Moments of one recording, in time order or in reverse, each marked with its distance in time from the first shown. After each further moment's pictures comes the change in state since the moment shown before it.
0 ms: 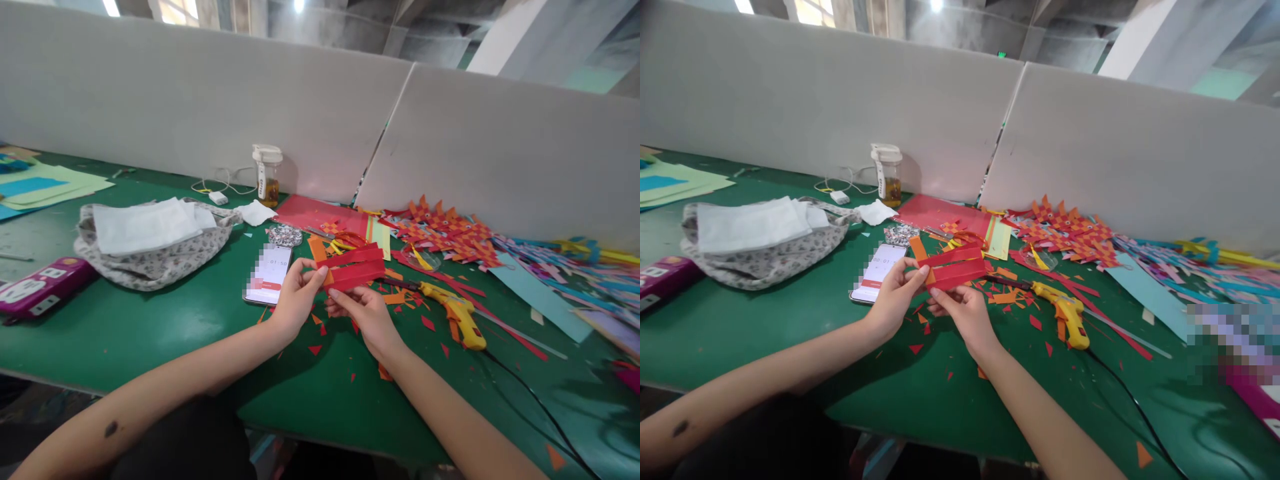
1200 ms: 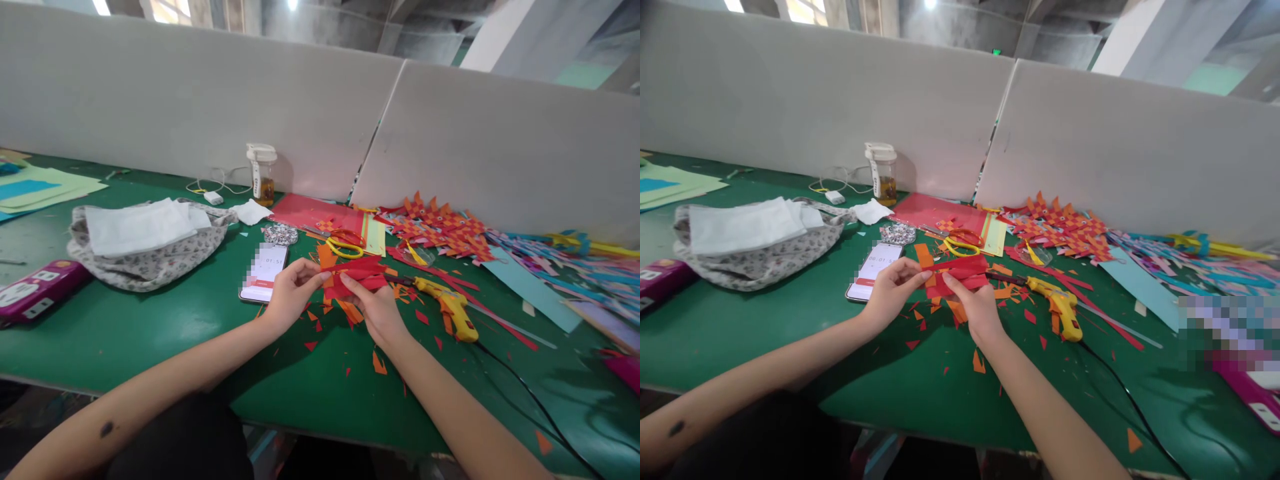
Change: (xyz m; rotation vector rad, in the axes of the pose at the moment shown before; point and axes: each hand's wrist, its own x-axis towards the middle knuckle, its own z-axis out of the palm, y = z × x) left_hand 0.006 -0.002 -0.008 0.270 -0.041 0.117; right_hand 0.003 -0.008 -0.010 0.161 0.178 -0.068
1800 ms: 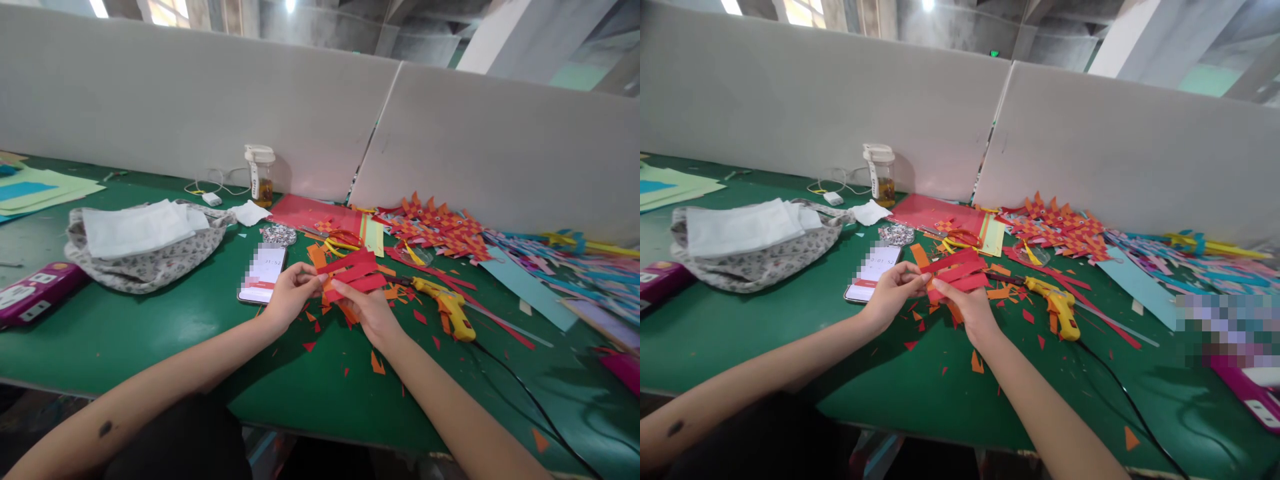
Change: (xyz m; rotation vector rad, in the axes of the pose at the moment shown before) left_hand 0.000 0.002 0.003 -0.171 -0.007 -0.277; right_hand 0.000 0.002 0.002 0.045 -0.070 0.045
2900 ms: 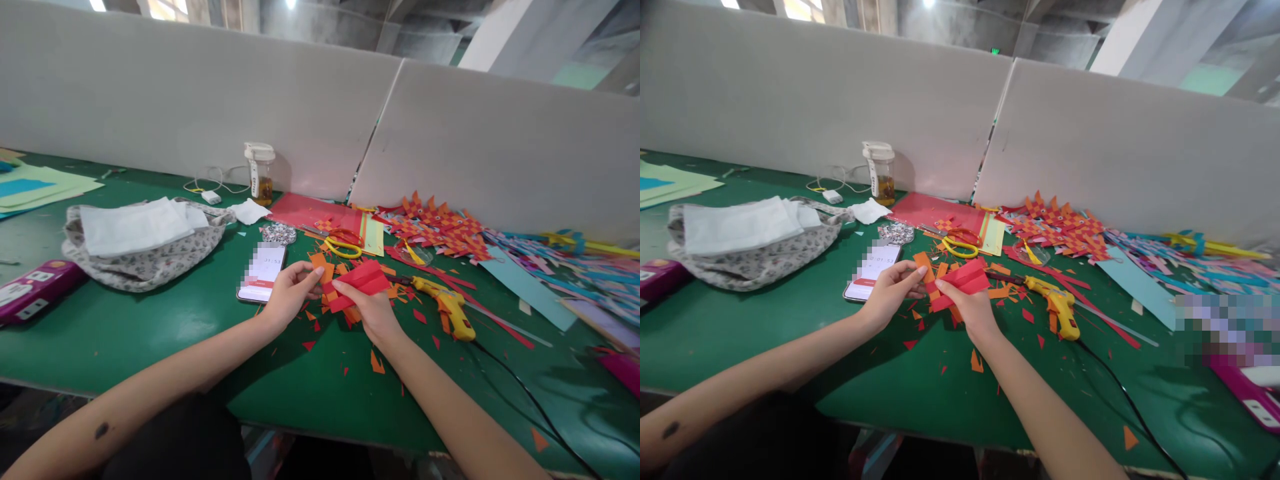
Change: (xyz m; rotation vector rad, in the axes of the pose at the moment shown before) left_hand 0.001 0.001 -0.001 0.063 0.034 -0.022; right_hand 0.005 0.011 -0.007 -0.145 0.122 -0.074
